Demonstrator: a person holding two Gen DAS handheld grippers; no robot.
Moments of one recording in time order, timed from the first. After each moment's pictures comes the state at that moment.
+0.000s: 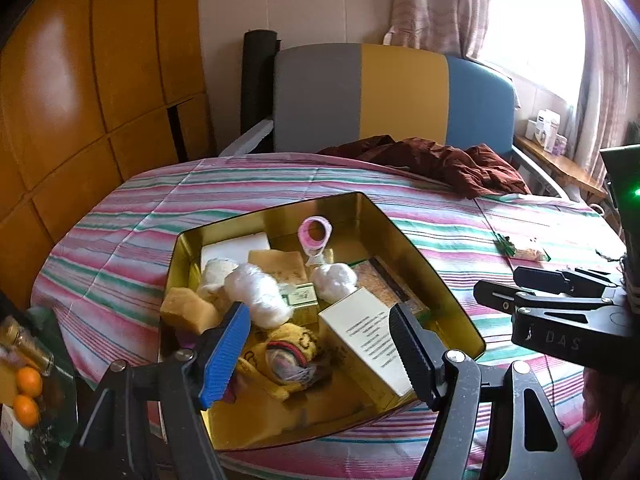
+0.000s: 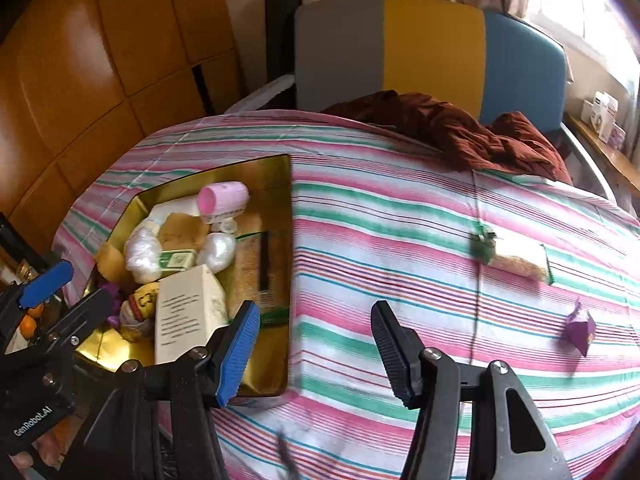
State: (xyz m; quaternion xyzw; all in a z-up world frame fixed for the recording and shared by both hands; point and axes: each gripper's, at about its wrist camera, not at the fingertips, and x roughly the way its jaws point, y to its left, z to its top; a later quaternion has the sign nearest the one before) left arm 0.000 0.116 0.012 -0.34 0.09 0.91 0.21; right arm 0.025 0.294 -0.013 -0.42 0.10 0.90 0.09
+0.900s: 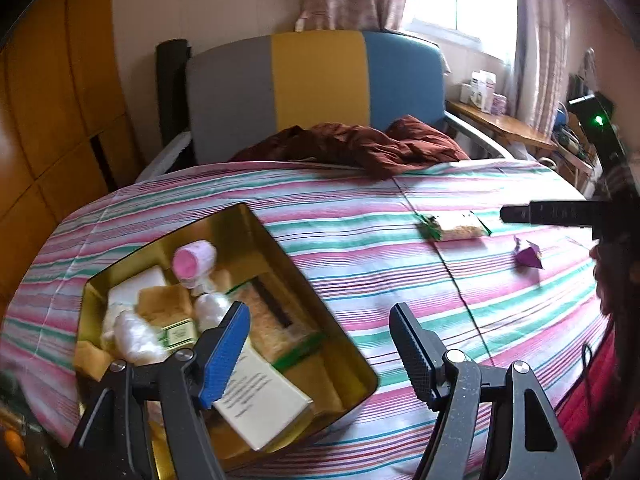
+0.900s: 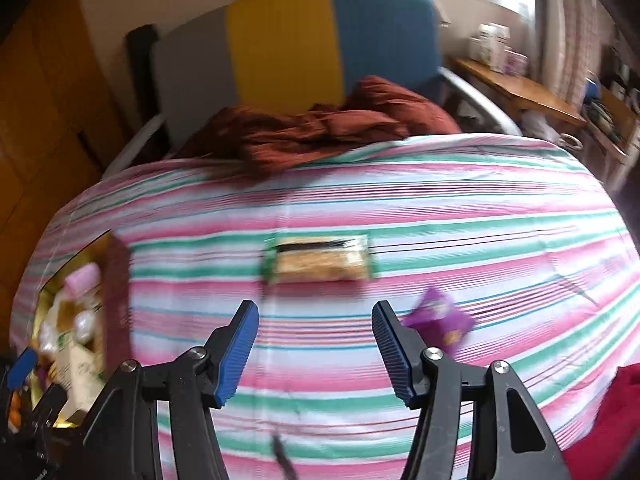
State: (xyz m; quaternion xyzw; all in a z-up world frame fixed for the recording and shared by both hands) left arm 0.014 0.218 0.010 -0.34 0.14 0.87 0.32; right arm 0.083 0.475 -0.003 -0.41 0.20 0.85 0.25
